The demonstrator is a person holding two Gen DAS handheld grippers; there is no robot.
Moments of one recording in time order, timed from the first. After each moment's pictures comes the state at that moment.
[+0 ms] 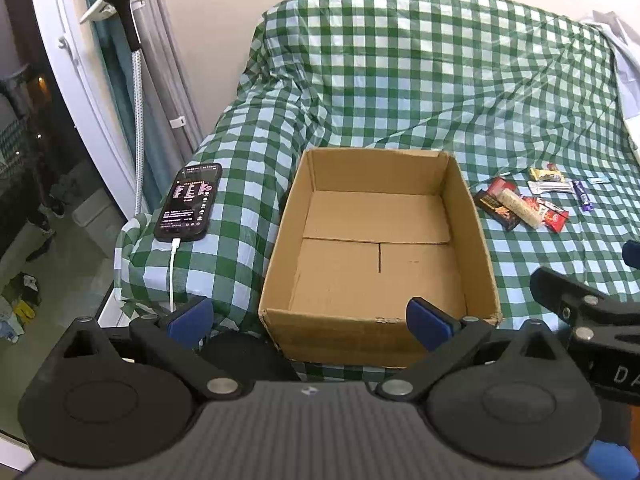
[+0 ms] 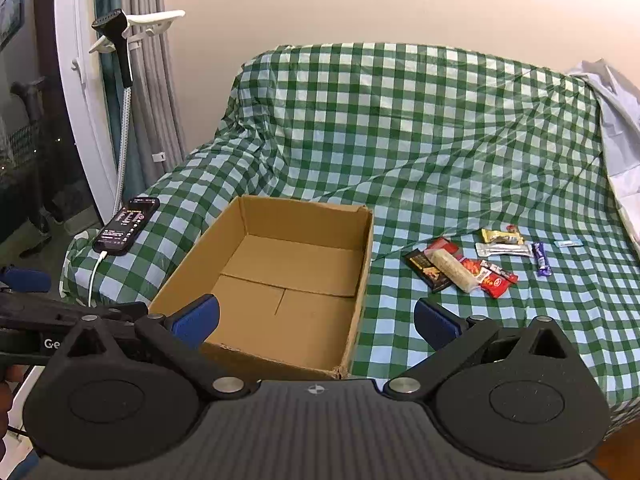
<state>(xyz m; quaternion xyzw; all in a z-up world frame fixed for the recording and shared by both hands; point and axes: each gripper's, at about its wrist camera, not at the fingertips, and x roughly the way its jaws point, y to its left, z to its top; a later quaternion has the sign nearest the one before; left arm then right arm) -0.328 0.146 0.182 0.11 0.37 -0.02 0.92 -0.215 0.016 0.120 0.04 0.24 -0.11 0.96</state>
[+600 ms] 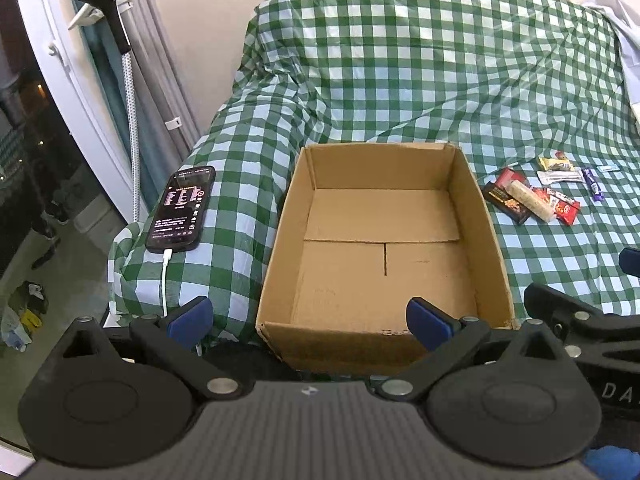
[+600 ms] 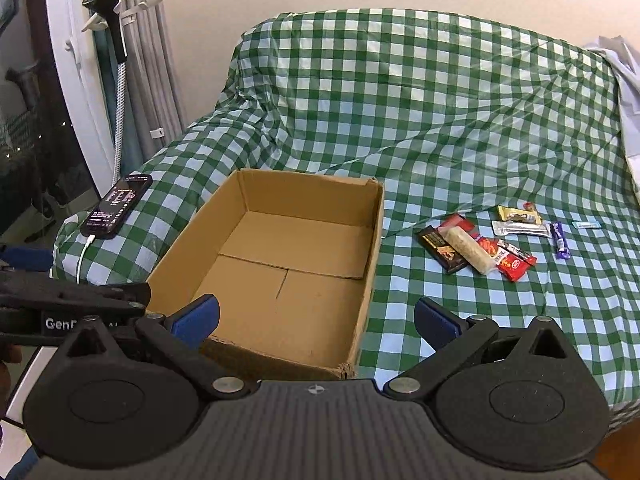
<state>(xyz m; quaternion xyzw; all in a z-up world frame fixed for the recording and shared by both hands) -0.160 0.182 0.143 0.13 0.38 -0.02 0.92 -0.183 0.002 0.103 0.05 0.28 -0.10 0.96</state>
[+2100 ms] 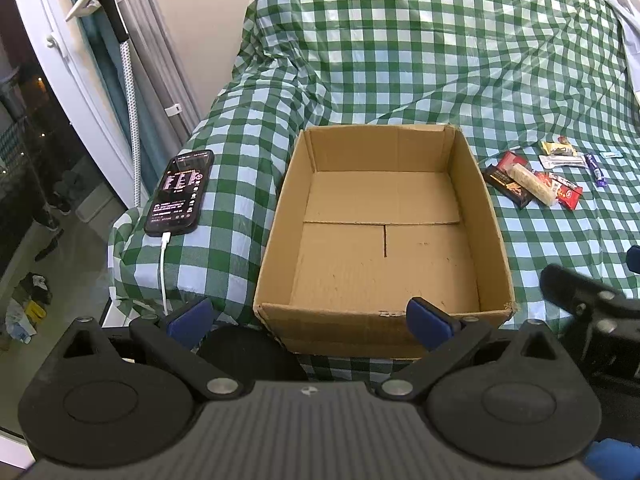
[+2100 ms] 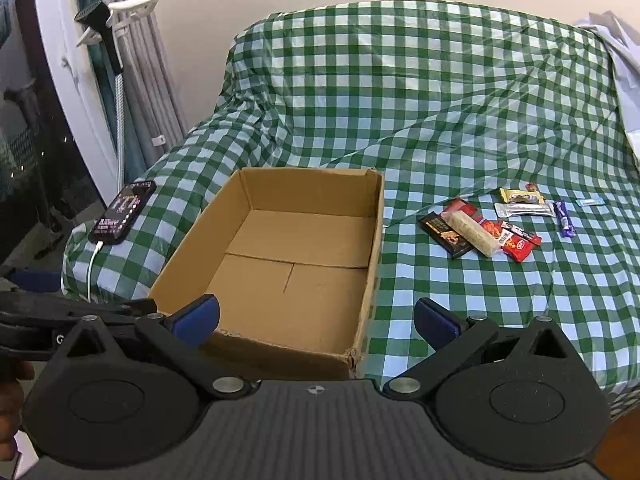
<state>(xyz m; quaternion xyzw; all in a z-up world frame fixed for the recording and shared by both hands) -0.160 0.145 0.113 0.14 0.40 -0.01 0.90 -0.194 -0.009 0.102 0.09 0.27 -0.09 0.95</state>
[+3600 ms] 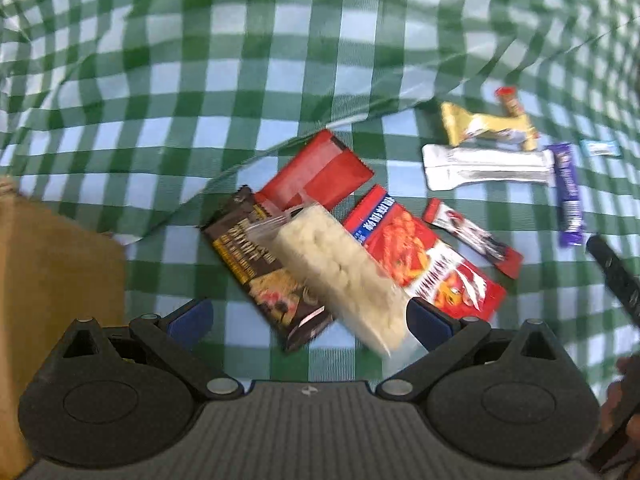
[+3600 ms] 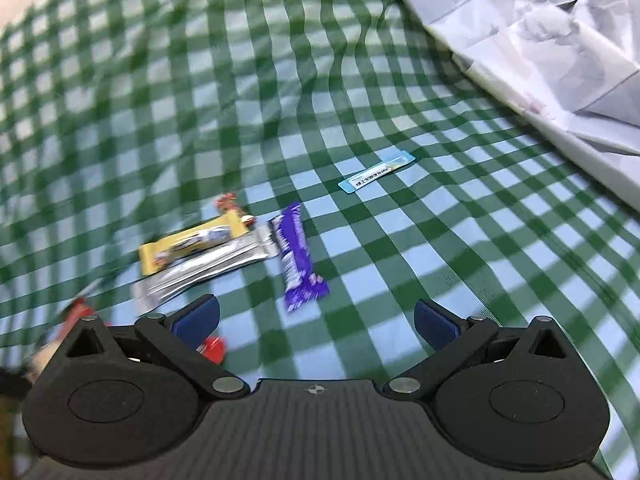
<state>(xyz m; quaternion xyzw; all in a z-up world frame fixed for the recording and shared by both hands) 0.162 -0.256 -0.102 0.11 0.59 -0.10 0.79 -0.040 -0.514 -0.059 0.20 0.24 -0.35 0.88</state>
